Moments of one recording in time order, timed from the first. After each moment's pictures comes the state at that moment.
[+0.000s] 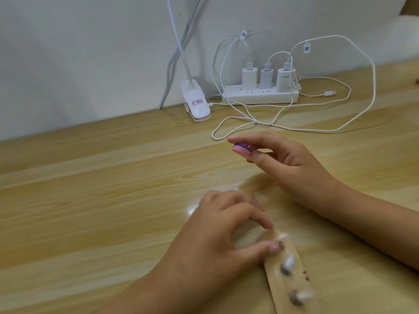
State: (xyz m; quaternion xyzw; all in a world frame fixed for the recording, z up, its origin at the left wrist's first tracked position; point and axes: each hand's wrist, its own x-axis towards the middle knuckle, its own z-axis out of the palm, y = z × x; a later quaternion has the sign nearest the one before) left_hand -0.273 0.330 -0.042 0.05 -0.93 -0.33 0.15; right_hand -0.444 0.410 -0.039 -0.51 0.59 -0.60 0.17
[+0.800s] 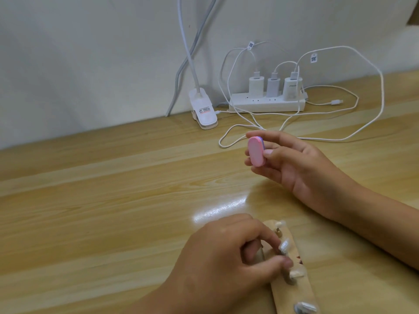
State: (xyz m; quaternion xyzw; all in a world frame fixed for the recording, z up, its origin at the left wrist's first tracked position) left_hand -0.269 0.338 -0.041 0.07 -0.91 -0.35 0.19; right_hand -0.454 0.409 -0.029 -0.35 0.47 -0.71 0.39
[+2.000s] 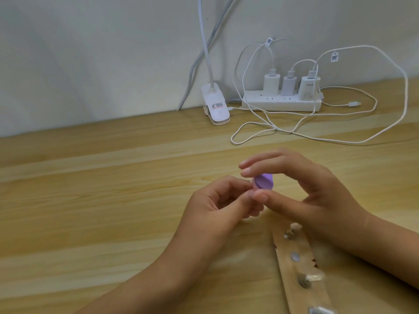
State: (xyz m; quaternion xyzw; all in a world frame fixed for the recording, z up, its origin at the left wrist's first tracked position) left_hand -0.280 0.315 -0.039 0.15 -0.68 -0.67 0.25; right_hand -0.422 0.419 -0.034 -0.63 0.57 -0.53 0.06
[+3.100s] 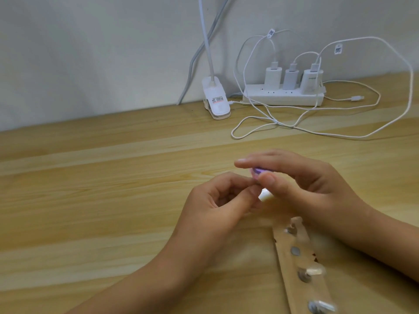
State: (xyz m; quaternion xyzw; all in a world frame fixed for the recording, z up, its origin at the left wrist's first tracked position) left_hand -0.276 0.320 -0.037 0.16 -0.69 -0.65 0.26; right_hand -0.421 0.421 -0.034 -0.59 0.58 -0.54 0.16
